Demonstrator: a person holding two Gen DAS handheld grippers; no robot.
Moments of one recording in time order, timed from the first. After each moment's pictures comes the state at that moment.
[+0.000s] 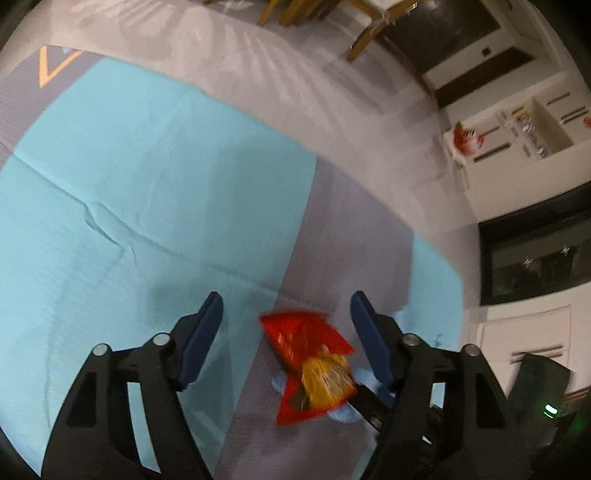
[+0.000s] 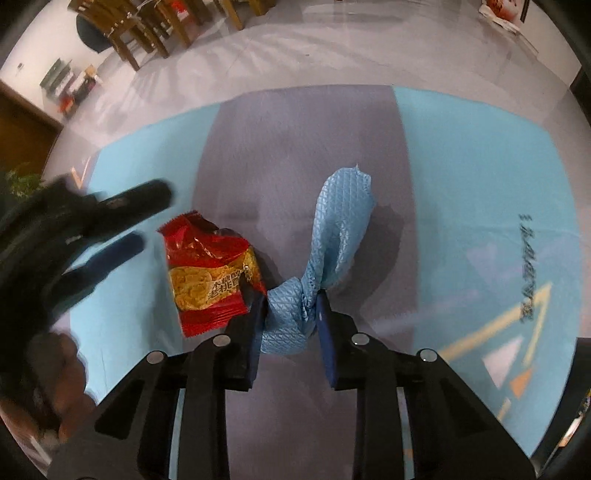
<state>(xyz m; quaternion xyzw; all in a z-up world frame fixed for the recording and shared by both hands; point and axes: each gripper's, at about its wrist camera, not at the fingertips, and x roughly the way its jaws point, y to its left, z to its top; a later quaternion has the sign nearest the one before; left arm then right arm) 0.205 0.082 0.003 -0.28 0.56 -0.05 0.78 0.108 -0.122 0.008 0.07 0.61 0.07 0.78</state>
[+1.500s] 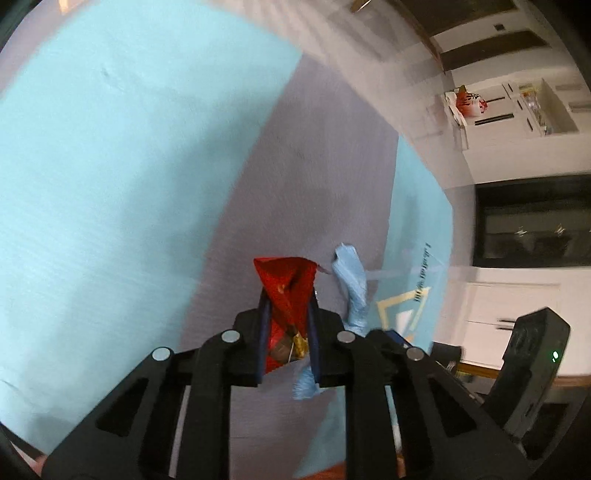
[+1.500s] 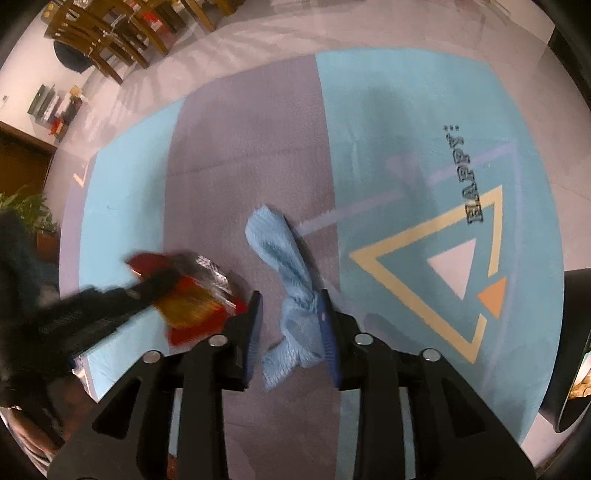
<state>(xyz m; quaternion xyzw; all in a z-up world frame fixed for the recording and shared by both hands) 0.154 0.030 -0.002 -0.28 0.62 -0.08 0.73 0.055 -0.171 0.014 0.12 0.64 0.05 0.76</state>
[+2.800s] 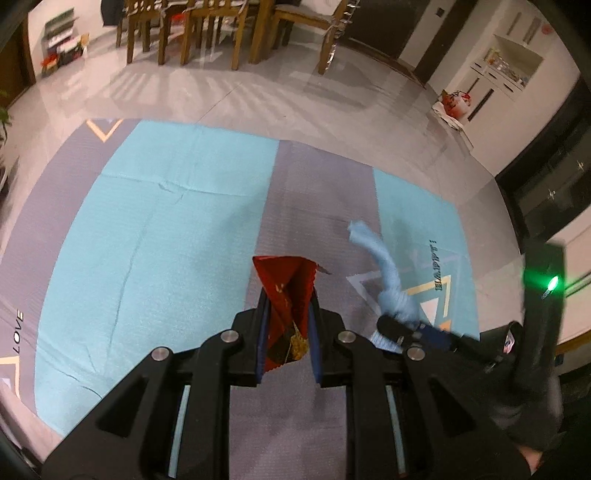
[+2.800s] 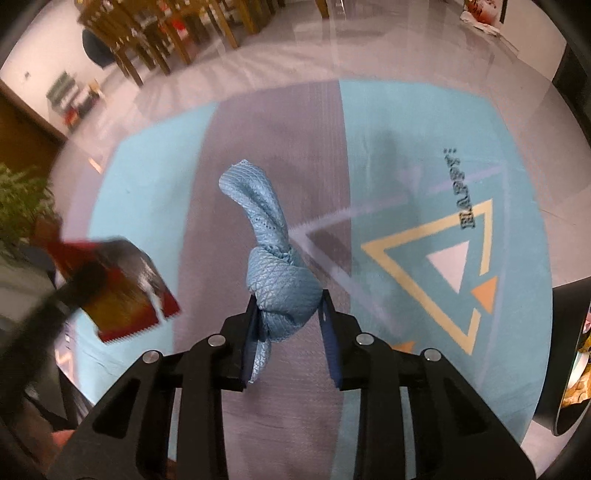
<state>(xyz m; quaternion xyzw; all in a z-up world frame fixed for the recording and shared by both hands) 0.064 0.030 0.092 -0.12 0.50 -0.04 0.85 0.024 -0.175 0.034 0.08 0.57 0.07 0.81</state>
